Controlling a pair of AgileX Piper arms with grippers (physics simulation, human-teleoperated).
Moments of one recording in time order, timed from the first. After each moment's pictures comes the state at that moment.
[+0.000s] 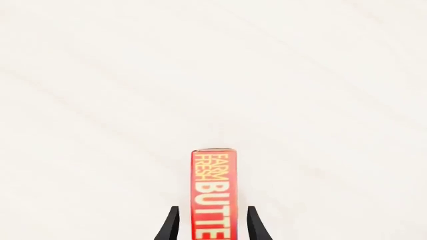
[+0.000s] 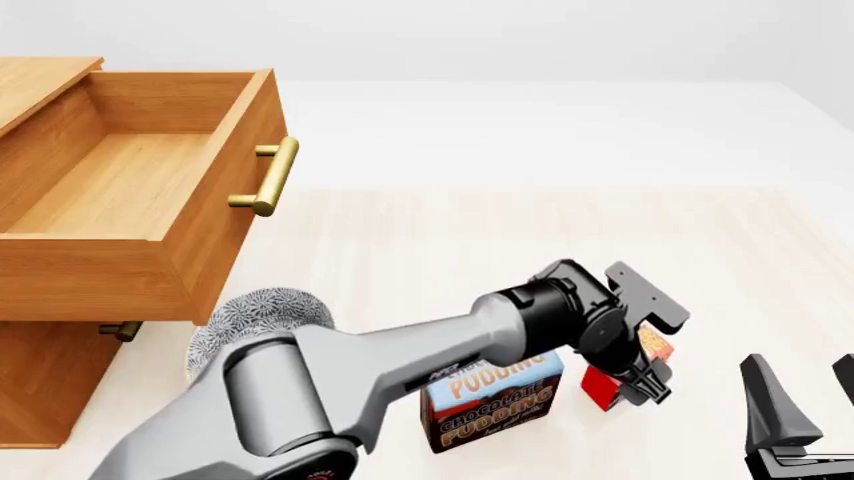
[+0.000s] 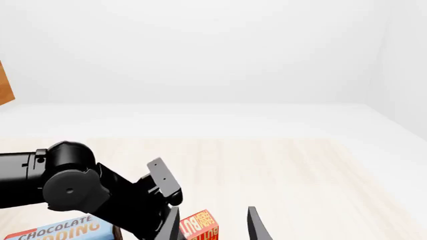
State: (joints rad) left arm -1.06 2.45 -2.13 0.73 -0.03; right arm 0.00 0.00 0.00 0.00 0.00
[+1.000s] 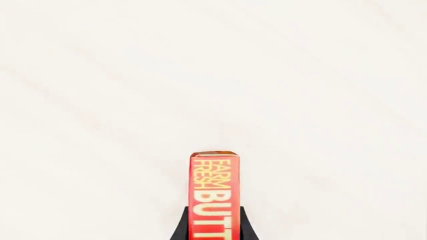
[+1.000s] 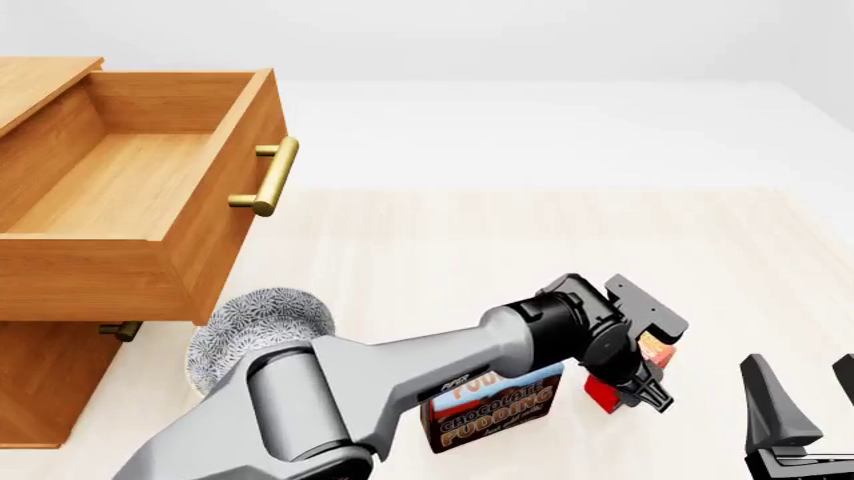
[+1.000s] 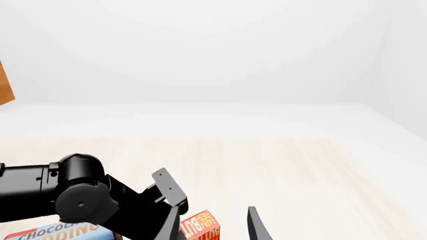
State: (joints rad) left arm -1.07 2.50 -2.16 0.73 -0.09; right arm 0.00 0.00 0.00 0.00 0.00
